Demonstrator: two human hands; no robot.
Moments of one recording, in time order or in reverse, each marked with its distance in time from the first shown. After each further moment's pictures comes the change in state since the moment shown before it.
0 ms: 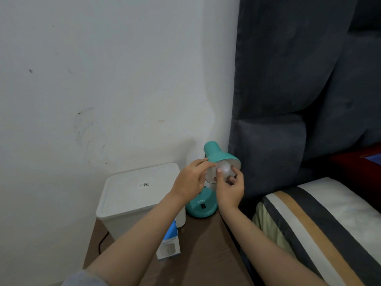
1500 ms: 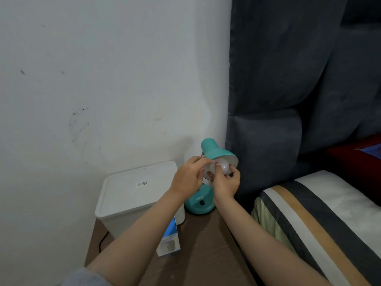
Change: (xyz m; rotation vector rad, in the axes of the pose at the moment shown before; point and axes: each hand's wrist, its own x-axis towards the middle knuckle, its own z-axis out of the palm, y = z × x) left_hand 0.001 0.005 0.000 0.022 0.005 -0.008; right_hand 0.000 -0.011 0.016 0.218 0.084 0.260
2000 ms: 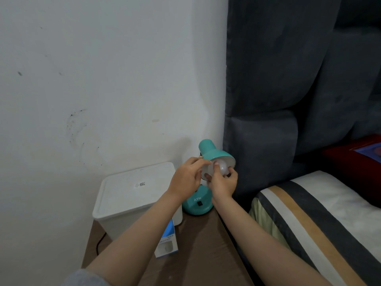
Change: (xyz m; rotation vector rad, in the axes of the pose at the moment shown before) left_hand 0.000 0.003 0.000 -0.019 0.004 0.005; right_hand -0.001 -0.005 0.003 0.002 0.011 0.078
